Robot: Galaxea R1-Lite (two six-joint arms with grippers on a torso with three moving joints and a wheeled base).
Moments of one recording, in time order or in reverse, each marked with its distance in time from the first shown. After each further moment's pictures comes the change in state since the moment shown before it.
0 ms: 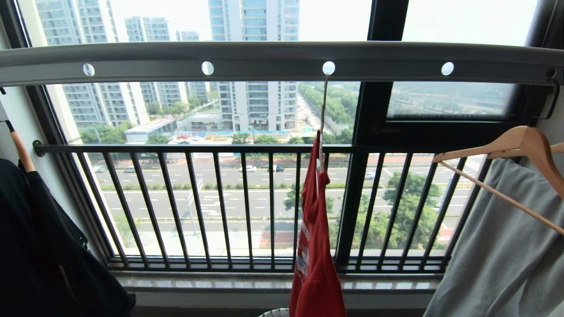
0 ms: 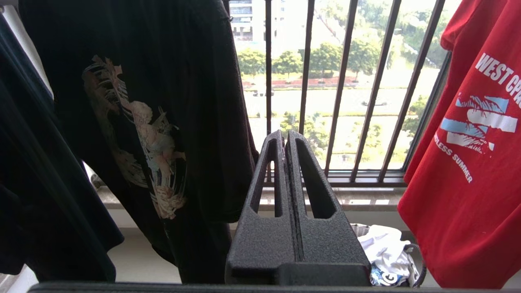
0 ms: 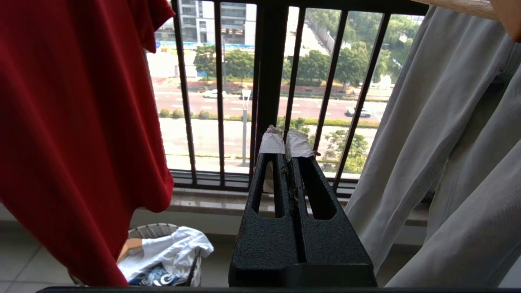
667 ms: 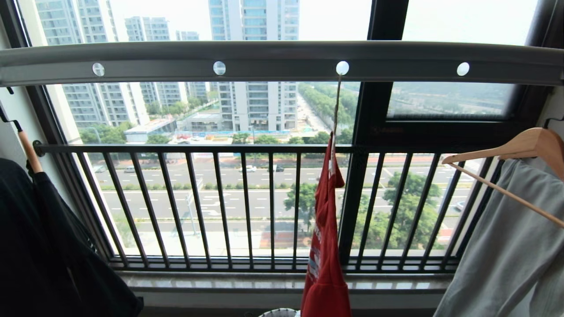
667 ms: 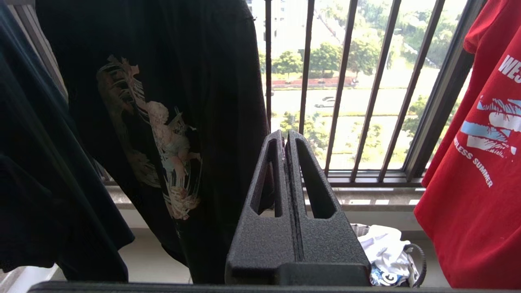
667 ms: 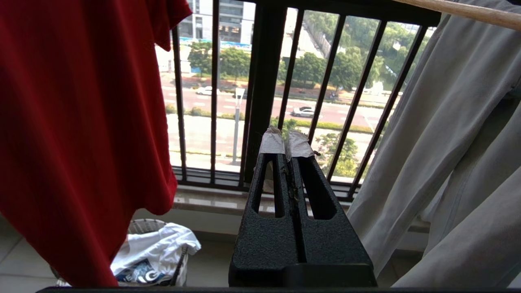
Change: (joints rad) left arm 0.000 0.000 0.000 0.000 0.000 0.000; right arm 0.000 0.000 0.000 0.001 0.003 -0.054
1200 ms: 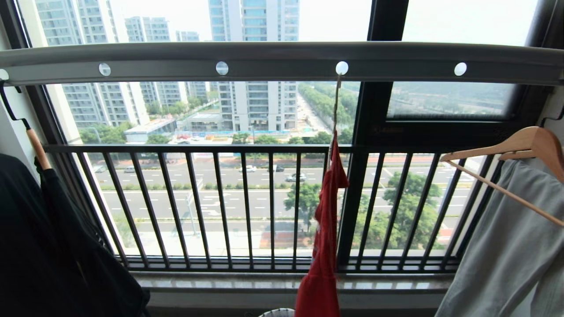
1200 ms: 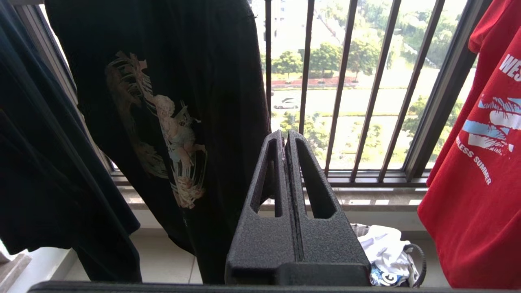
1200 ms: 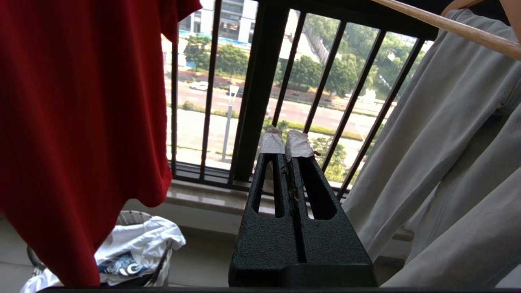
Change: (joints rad) left arm 0.000 0.000 0.000 0.000 0.000 0.000; right arm 0.000 0.000 -0.002 0.002 0.016 -0.079
